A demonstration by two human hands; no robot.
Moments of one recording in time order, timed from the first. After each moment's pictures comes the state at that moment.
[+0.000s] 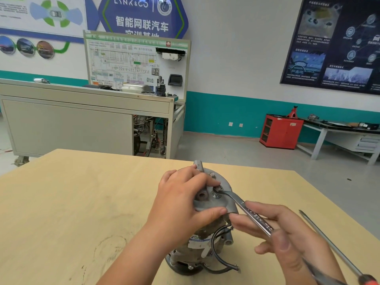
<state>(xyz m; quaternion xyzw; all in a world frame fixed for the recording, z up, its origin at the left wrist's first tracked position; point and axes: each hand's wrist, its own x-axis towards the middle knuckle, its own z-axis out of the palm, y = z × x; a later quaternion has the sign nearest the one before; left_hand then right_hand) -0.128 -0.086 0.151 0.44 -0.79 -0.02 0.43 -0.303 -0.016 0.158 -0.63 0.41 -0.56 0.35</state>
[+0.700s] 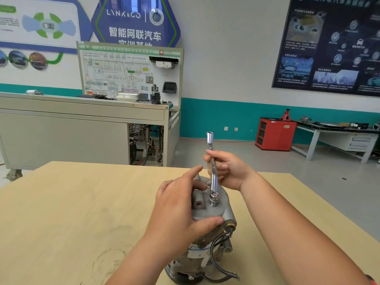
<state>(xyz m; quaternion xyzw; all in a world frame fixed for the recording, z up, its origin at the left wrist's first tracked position) -0.126 -0.087 0.152 0.44 -0.77 -0.06 0.45 -0.284 -0.209 0.195 -0.54 0.26 -0.36 0.71</state>
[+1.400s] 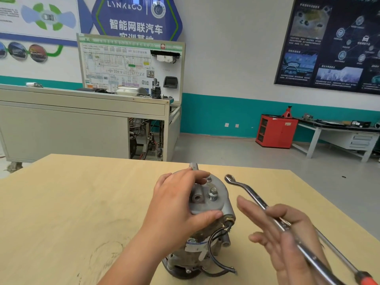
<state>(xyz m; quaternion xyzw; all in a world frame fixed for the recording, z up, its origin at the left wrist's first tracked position) -0.127 -0.085 0.151 0.43 -0.78 -0.02 0.45 -0.298 -0.019 0.149 -0.57 0.34 -0.64 0.38</state>
